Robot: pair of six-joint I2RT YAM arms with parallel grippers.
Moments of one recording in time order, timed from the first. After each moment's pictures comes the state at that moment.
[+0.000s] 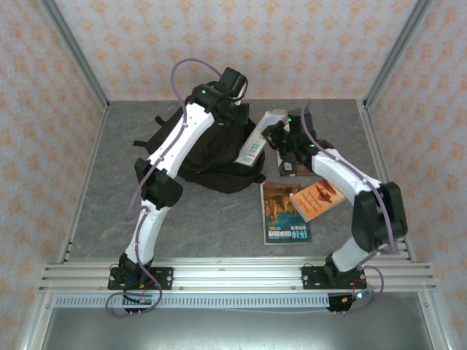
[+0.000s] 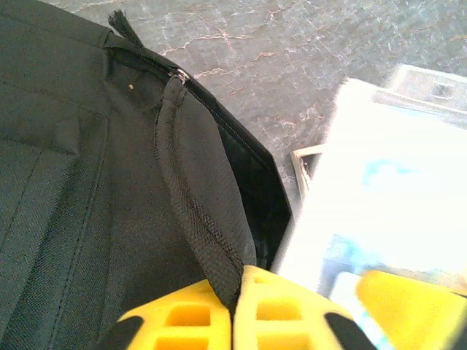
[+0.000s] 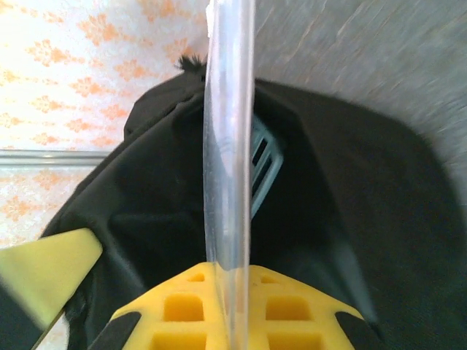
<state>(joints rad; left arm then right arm) -0.51 2.30 2.59 -1.25 0.04 -0.46 0.36 1.62 1.16 -0.09 -0.31 1.13</state>
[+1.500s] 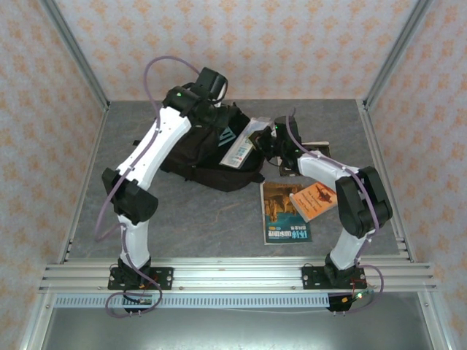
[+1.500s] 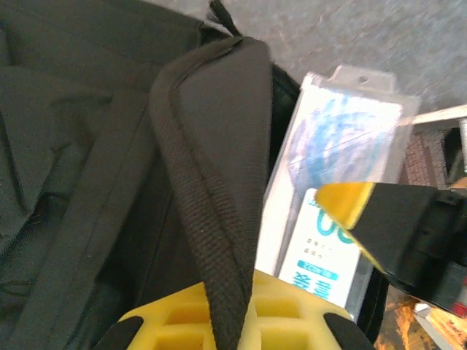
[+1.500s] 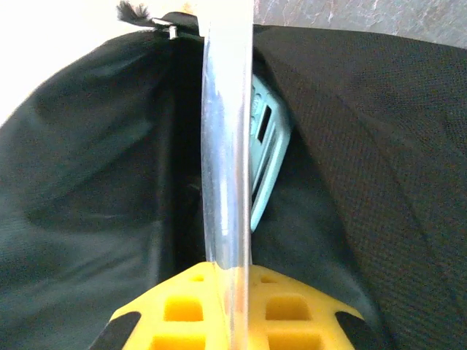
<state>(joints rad) -0.47 1.95 2.22 -1.20 -0.06 -0.38 0.42 1.75 1.13 0.11 -0.35 1.24</state>
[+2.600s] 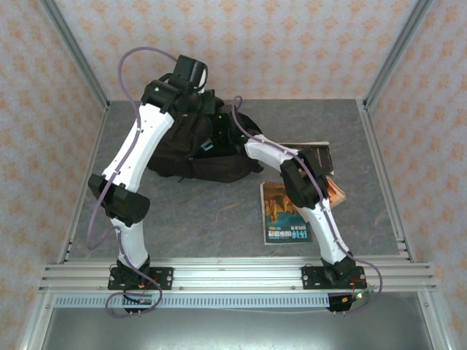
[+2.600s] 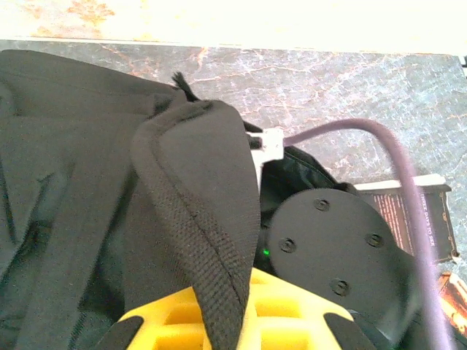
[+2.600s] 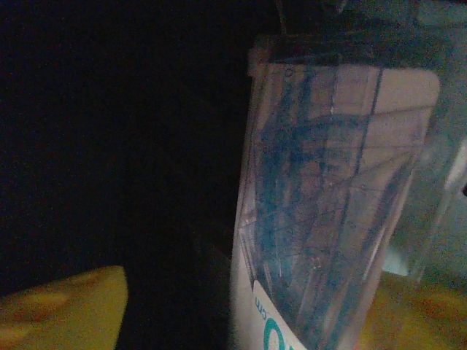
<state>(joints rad) -0.37 1.90 2.24 -1.14 -0.02 -0.41 0.64 2.32 1.87 0.01 -0.20 1.34</state>
